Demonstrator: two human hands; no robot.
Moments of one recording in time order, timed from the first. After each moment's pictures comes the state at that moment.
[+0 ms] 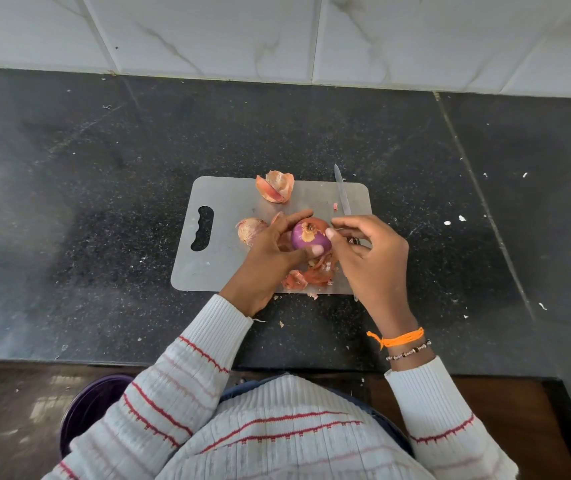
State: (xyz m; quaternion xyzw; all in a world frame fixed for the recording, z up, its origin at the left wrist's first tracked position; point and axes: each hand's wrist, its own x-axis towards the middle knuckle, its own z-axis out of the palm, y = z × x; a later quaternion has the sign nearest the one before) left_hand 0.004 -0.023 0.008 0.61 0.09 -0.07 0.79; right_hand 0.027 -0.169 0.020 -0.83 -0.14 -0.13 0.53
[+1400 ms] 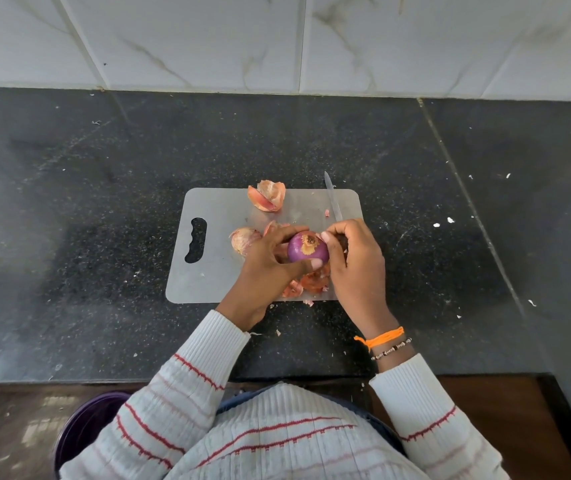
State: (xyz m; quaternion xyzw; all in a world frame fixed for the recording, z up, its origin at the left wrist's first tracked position) left_hand -0.001 -0.026 0.013 0.71 0.09 -0.03 0.70; right_hand 0.029 -0.160 0.005 -0.89 -0.15 -0.17 0.40
